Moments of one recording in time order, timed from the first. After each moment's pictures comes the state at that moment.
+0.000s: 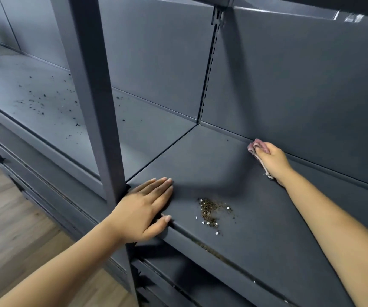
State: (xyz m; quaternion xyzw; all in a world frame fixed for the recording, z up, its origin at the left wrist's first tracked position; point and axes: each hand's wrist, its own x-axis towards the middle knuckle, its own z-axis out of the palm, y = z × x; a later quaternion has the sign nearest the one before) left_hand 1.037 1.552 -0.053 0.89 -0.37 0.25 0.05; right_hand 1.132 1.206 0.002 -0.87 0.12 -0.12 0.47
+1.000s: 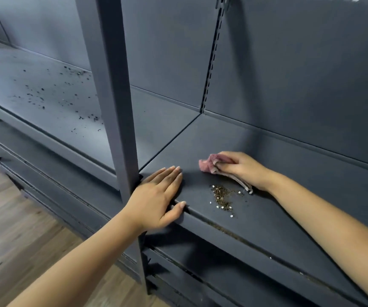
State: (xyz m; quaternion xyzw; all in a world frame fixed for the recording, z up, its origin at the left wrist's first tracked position) left_hand 1.037 1.552 -0.056 0.90 -0.35 0.25 0.08; right_hand 1.065 1.304 0.013 -0.87 -0.14 0.10 0.47
